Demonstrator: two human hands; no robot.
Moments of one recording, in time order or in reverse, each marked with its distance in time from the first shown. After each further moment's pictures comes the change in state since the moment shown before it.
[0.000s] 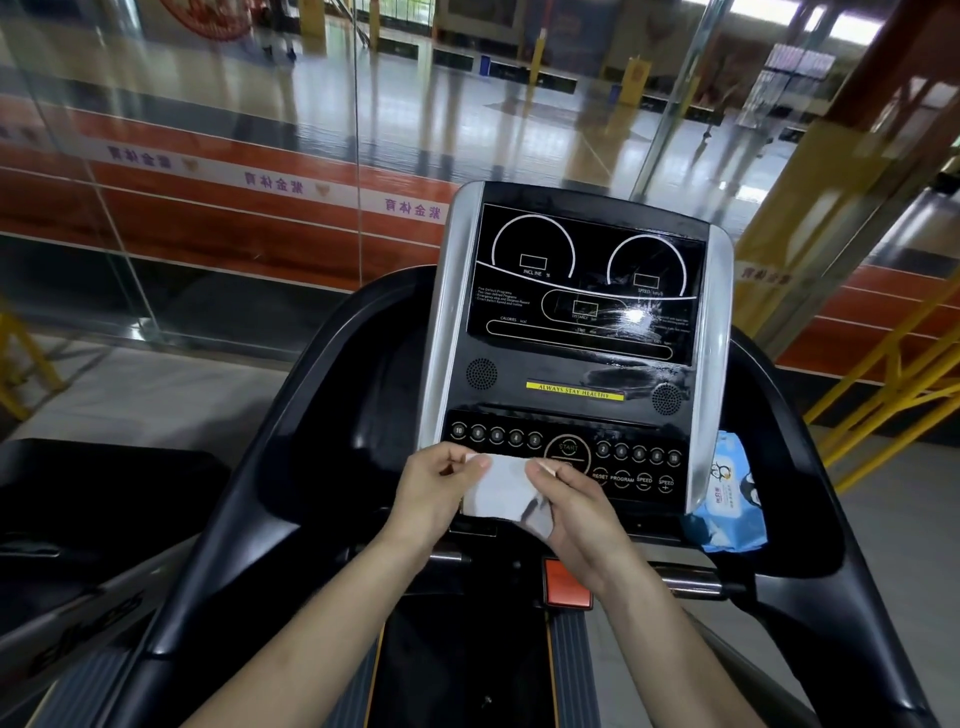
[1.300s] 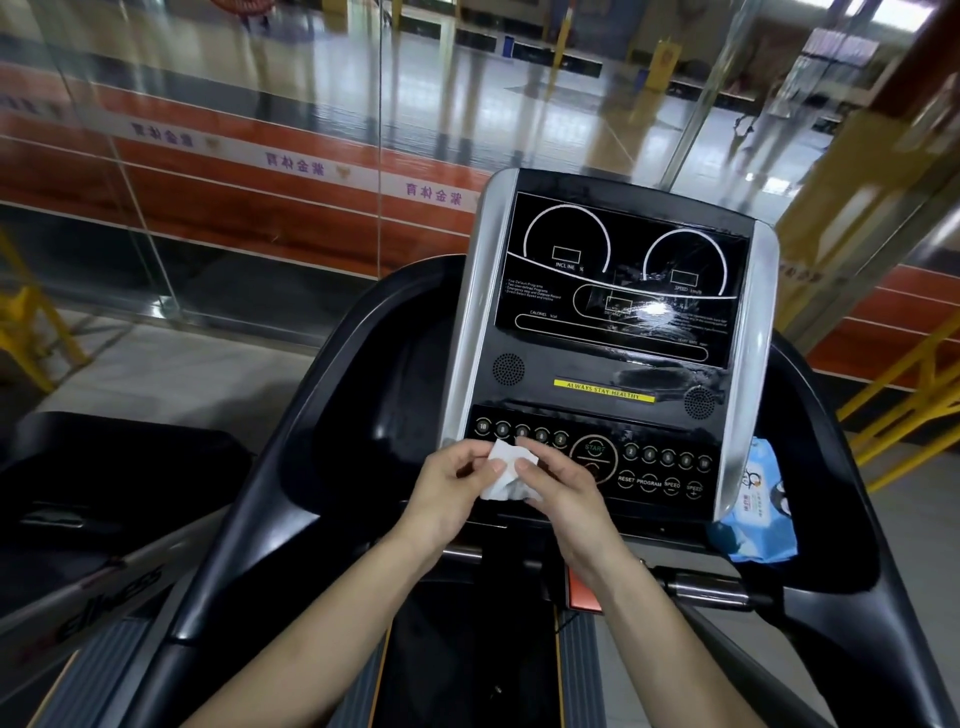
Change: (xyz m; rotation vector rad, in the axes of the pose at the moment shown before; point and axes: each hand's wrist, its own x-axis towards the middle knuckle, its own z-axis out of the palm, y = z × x) left_hand 0.006 -0.012 -0.013 -0.095 -0.119 0.005; right_hand 0.026 0.015 0.025 -0.282 -0.014 -0.147
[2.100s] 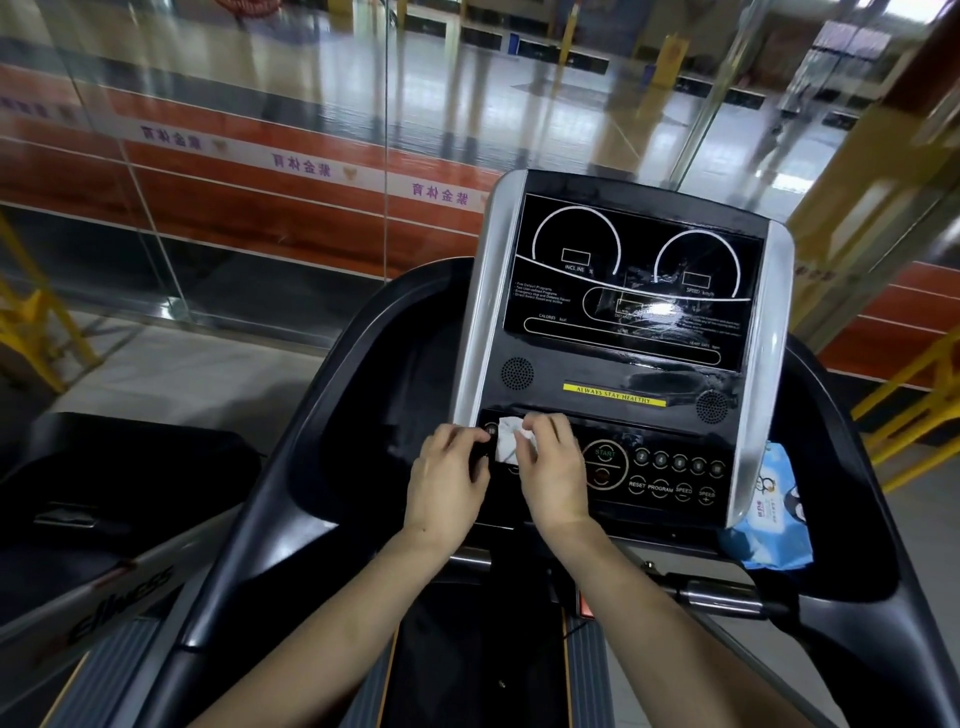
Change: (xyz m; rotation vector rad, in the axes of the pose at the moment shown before) left_hand 0.025 -0.023 -0.011 0.863 0.261 0.309; right_hand 0.075 0.037 0.017 -0.936 0.452 -0.701
